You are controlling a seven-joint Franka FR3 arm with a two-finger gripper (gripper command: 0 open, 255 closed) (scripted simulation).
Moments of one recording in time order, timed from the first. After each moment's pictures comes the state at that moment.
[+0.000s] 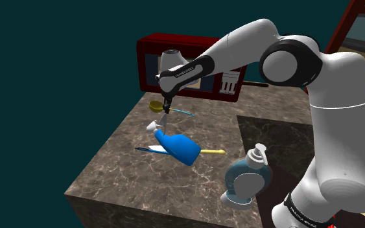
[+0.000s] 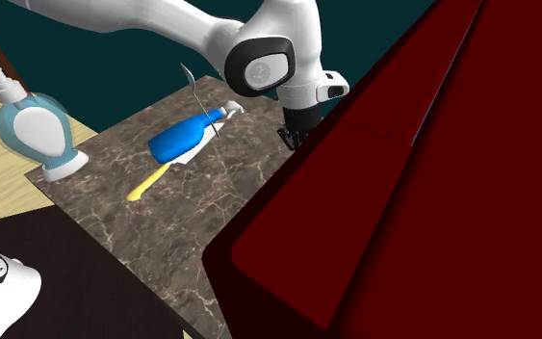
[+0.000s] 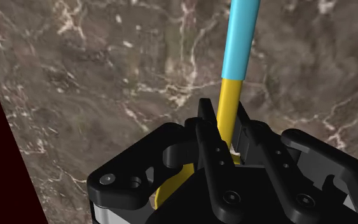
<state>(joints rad) 0.08 0.50 -0.07 -1.67 -0.07 2.32 -0.53</state>
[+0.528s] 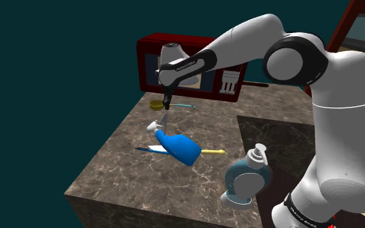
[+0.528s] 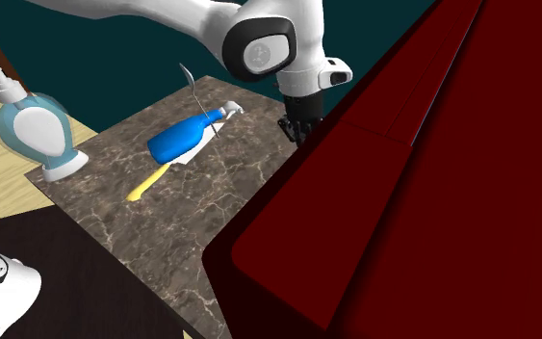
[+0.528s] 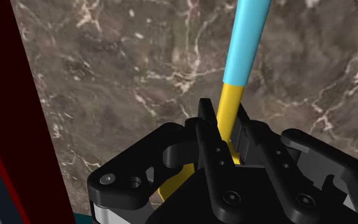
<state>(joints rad) 0.08 0.47 -0.07 -1.64 -0.07 2.27 -0.53</state>
